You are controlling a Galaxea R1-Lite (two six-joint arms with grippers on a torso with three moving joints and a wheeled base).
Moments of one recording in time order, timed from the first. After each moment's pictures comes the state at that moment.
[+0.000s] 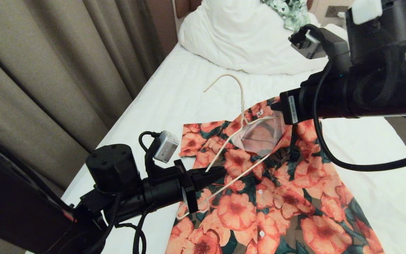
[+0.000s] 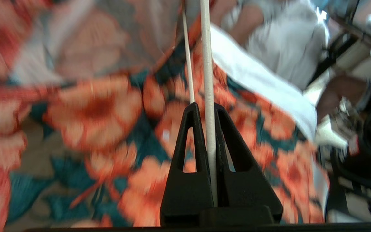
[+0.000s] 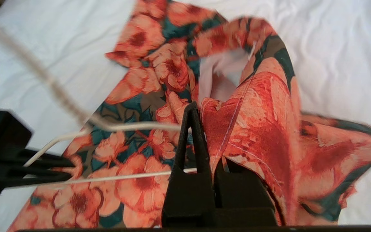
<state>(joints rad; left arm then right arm) -0.64 1.84 -0.50 -1.35 -0.54 -0.14 0.64 1.66 -1.59 0.29 -0.14 0.03</state>
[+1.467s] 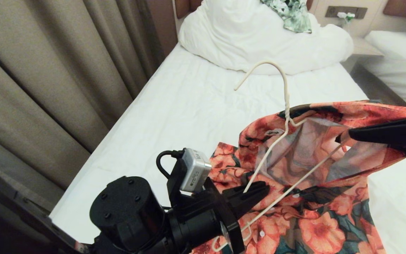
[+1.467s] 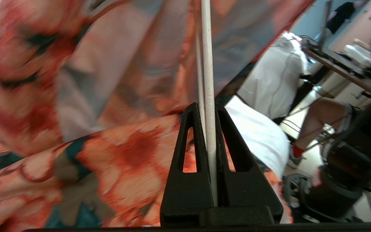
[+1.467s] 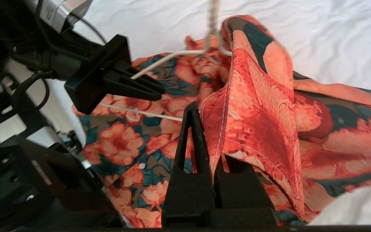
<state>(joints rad) -0.98 1.85 -0.46 -1.52 -0.20 -0.17 0.82 1.27 -1.50 0.65 -0.04 -0.11</state>
